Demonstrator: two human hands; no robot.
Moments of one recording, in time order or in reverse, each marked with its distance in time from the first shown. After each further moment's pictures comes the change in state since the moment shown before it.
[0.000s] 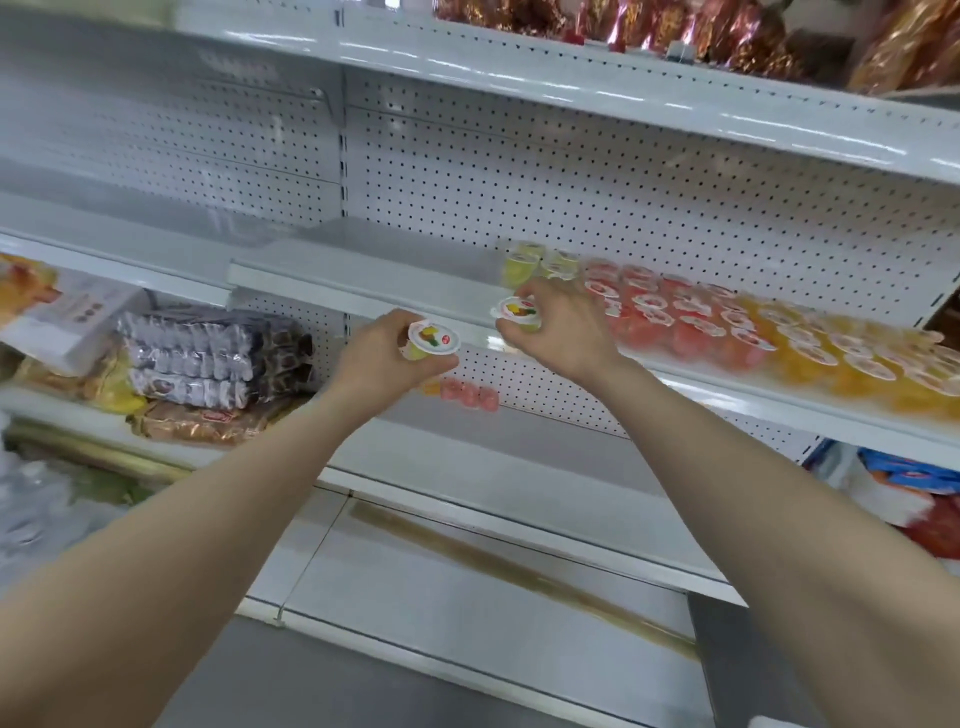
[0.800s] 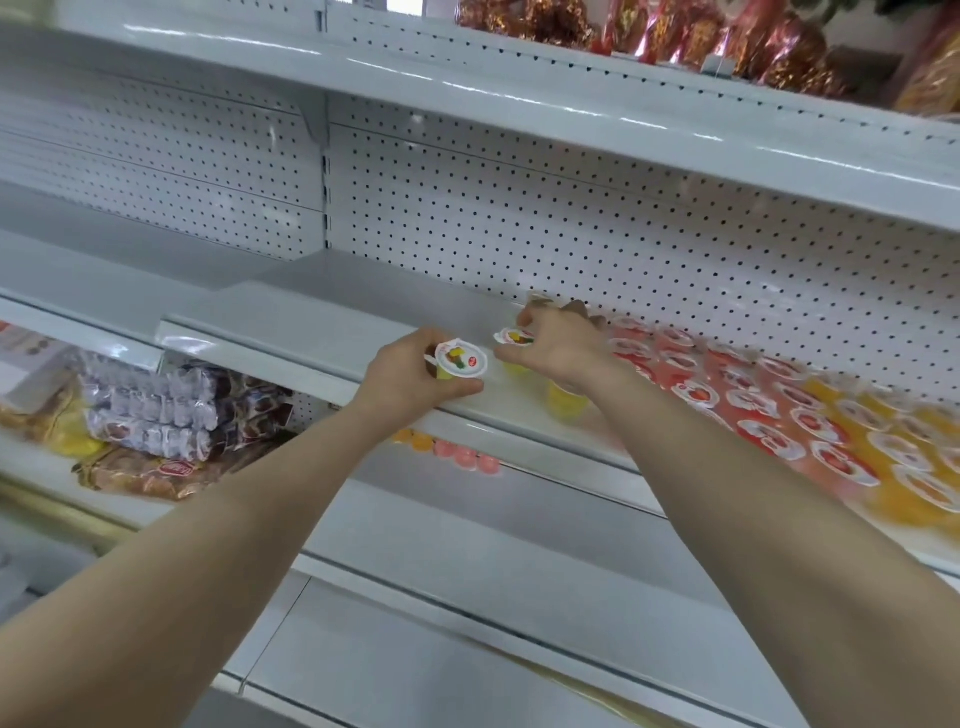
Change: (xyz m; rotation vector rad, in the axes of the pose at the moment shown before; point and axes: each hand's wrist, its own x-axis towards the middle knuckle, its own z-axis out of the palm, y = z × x) left_hand 0.155 -0.014 0.062 0.011 -0.021 -0.030; right_hand 0.152 0.062 0.051 -0.081 -0.282 0.159
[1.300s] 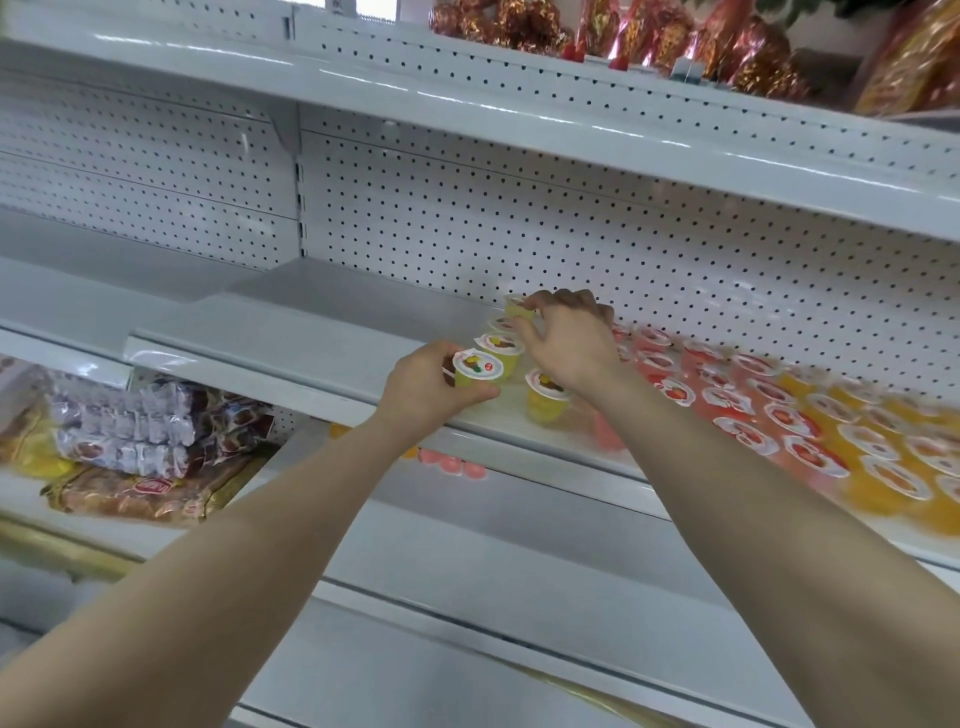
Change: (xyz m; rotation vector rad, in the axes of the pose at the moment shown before) left_hand 0.006 0.023 0.034 0.047 -0.008 0.028; right_hand -0.007 0.022 -0.011 -0.070 0.242 -0.020
